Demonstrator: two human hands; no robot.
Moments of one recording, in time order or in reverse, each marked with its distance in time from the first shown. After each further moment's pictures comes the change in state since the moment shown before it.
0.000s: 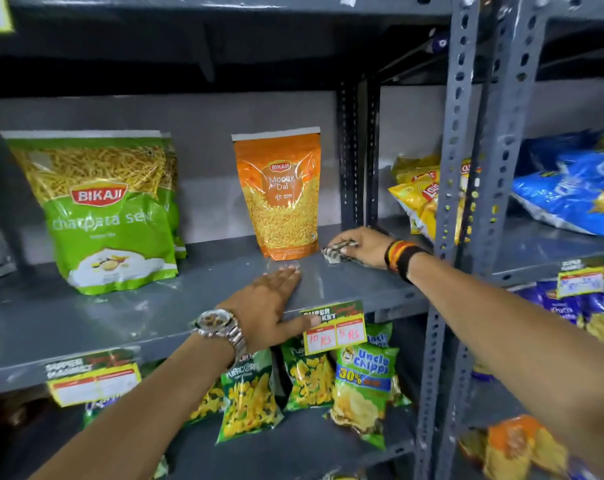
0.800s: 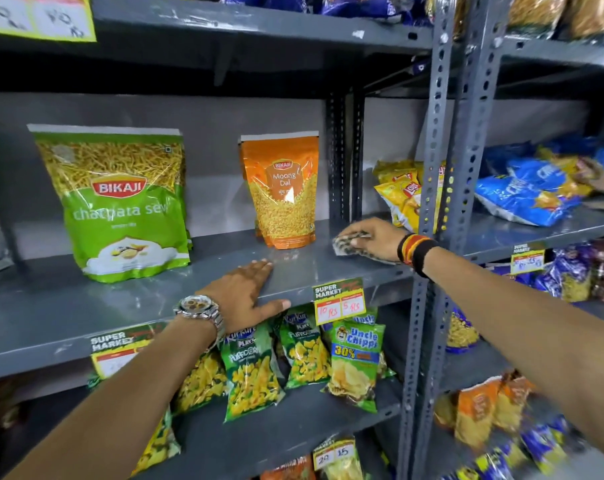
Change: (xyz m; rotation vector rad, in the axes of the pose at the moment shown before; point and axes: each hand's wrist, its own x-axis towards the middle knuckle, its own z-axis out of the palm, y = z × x) left_hand -0.045 -0.052 -0.005 0.045 -0.006 -0.023; right_hand -0.078 -0.050 -0.012 -0.070 0.078 0.086
